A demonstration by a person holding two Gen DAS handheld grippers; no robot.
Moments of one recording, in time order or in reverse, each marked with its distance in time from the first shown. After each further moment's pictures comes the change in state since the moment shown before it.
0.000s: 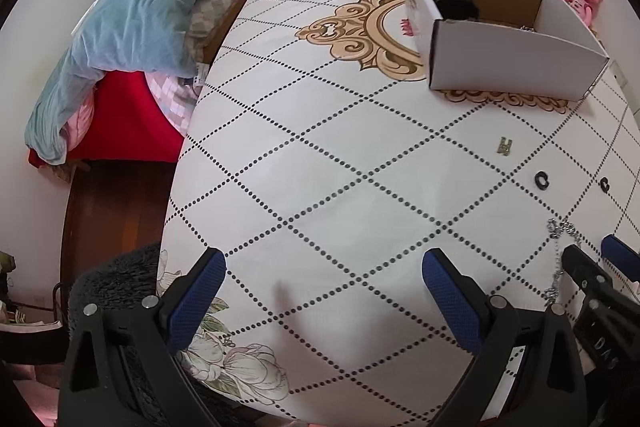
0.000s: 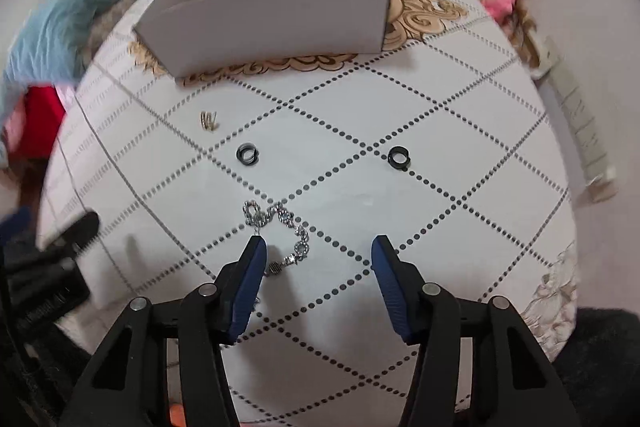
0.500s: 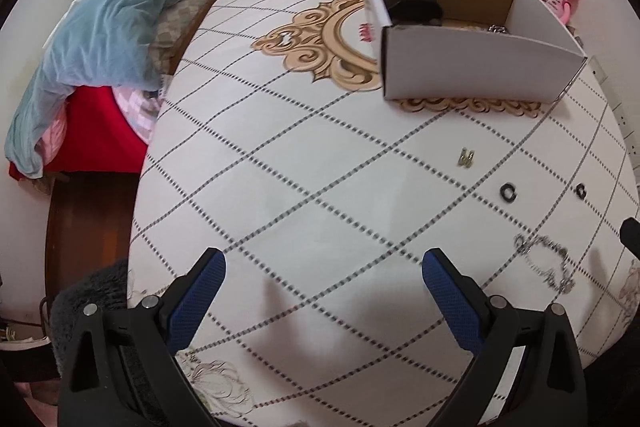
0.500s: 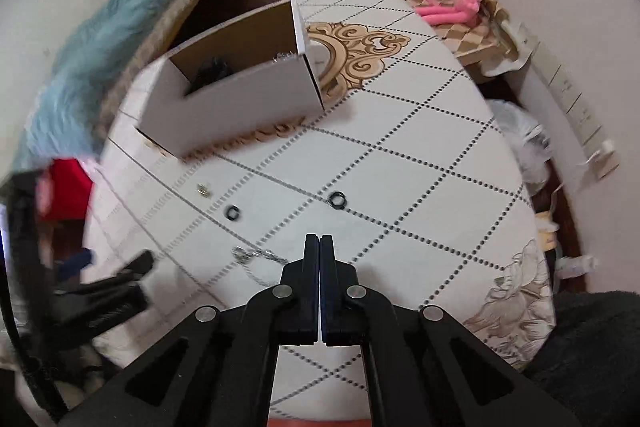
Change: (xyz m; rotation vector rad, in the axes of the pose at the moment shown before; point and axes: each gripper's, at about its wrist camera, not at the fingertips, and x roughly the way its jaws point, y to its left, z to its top) left arm 0.001 -0.021 0.015 0.038 -0.006 -0.088; right arm -0.048 -0.073 0.008 0.209 -0.107 0.193
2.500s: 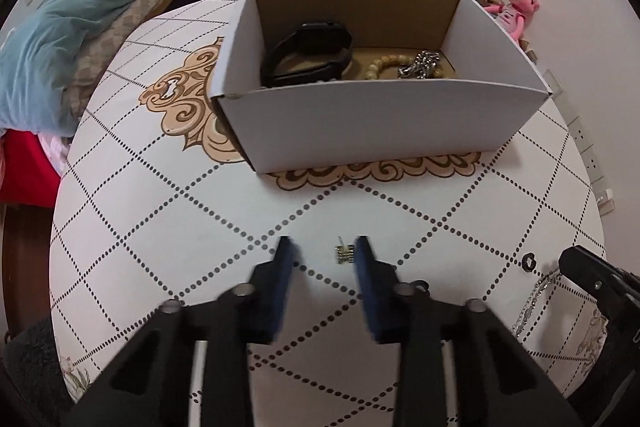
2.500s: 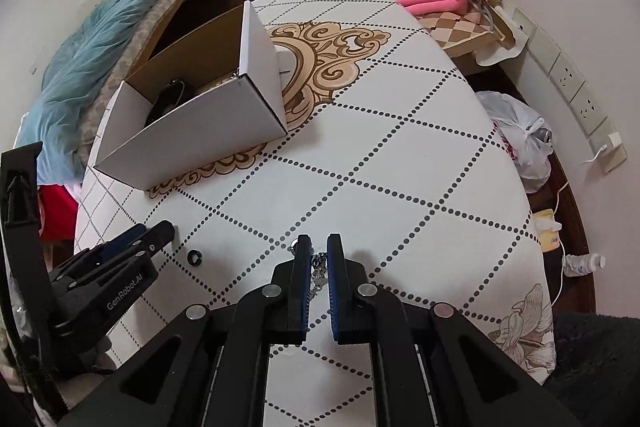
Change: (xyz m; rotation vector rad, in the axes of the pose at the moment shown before) left arm 0.027 -0.061 0.046 0.047 -0.080 -0.200; right arm 0.036 -0.025 0.030 0.048 0.011 -0.046
